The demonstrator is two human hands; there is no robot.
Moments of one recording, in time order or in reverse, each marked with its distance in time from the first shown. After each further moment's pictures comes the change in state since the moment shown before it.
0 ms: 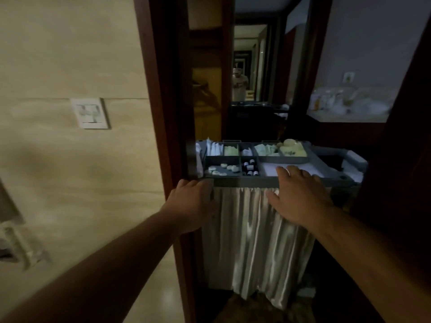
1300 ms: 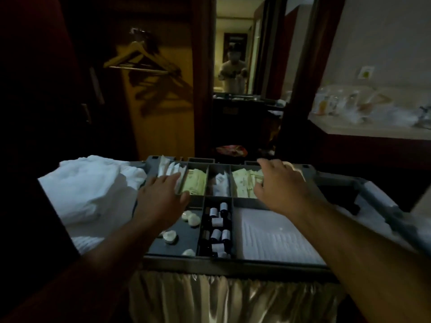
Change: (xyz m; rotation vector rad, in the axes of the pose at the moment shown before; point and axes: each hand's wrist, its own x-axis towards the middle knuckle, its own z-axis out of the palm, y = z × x) left_hand 0.456 -0.012 0.140 -0.009 0.137 -0.209; right_hand 0.457 0.162 0.122 0.088 0.042 -0.028
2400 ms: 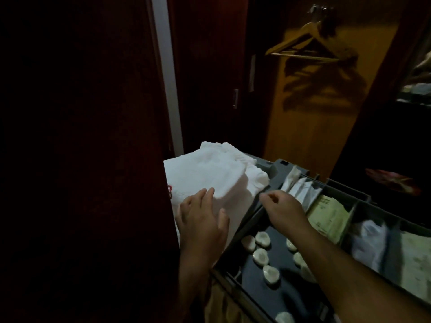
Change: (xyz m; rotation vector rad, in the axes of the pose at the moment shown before) left_hand -0.018 -0.126 0.028 -0.035 0.405 -0.689; right_hand 0.129 -0.247 0.141 0.871 -0.446 -0.326
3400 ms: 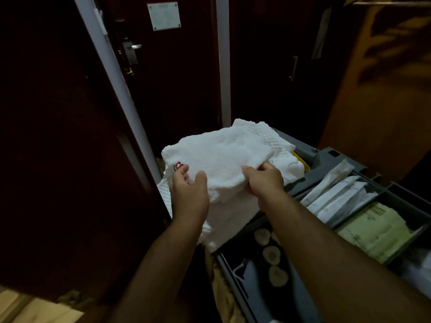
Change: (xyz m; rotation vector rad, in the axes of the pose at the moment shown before) left_hand 0.035 0.017 0.001 -0.636 0.333 -0.655; right_hand 0.084 -0.031 0.071 0.583 -0.233 0.218
